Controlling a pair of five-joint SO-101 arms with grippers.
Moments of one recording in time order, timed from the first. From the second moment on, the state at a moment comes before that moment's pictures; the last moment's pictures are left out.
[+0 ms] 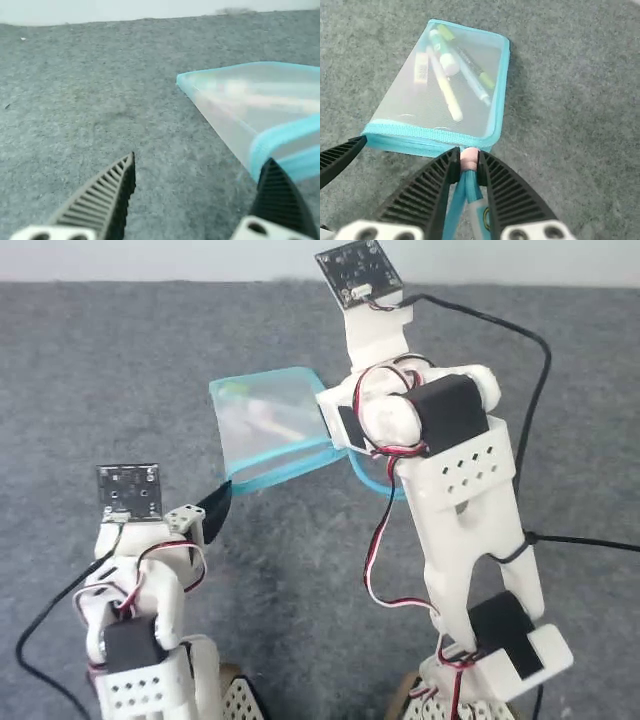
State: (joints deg) left arm -18.3 -89.5 76.0 58.9 -2.8; right arm -30.1 -2.5 -37.0 100.7 -1.5
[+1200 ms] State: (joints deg) left arm -14.2 -89.5 86.4 43.5 -2.3; right arm -38.7 -23.8 -12.6 98.3 6.9
